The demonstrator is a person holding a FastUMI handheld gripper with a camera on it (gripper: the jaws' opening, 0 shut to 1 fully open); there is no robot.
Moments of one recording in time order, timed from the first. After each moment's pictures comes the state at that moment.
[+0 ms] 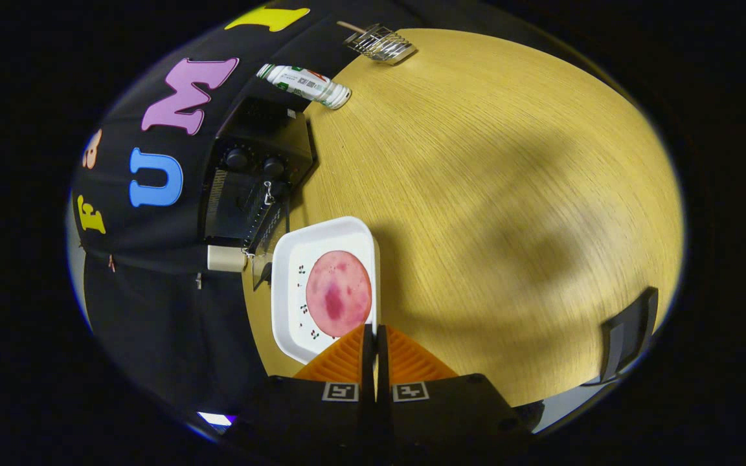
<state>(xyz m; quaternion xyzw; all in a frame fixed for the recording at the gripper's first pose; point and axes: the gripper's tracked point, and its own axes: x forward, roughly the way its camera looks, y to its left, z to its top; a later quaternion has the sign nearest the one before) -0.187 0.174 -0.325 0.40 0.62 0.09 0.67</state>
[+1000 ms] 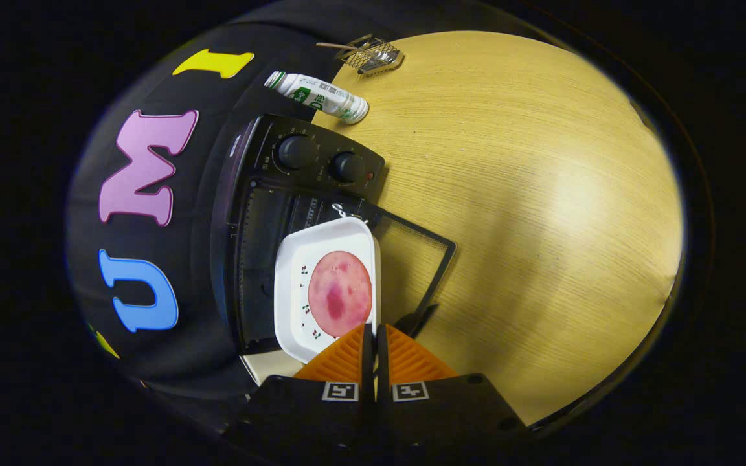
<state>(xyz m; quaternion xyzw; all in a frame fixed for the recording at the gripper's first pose) -0.045 0.410 -0.296 0.54 0.50 -0.19 0.66</state>
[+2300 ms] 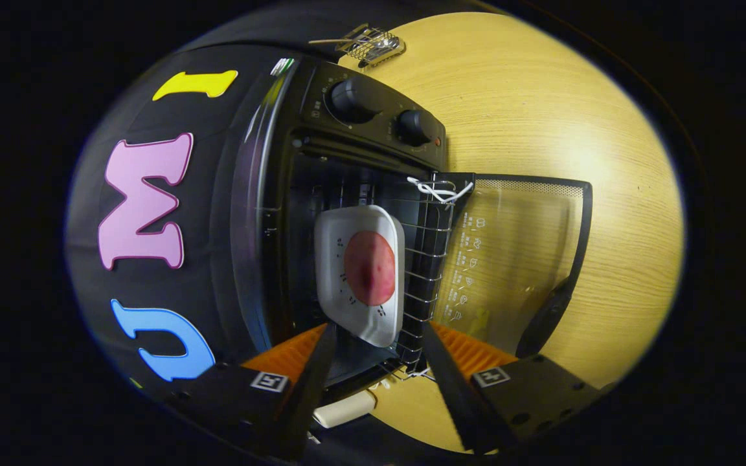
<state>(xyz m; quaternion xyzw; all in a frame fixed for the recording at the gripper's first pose) 0.042 0.477 -0.295 0.61 0.44 -0.20 0.63</state>
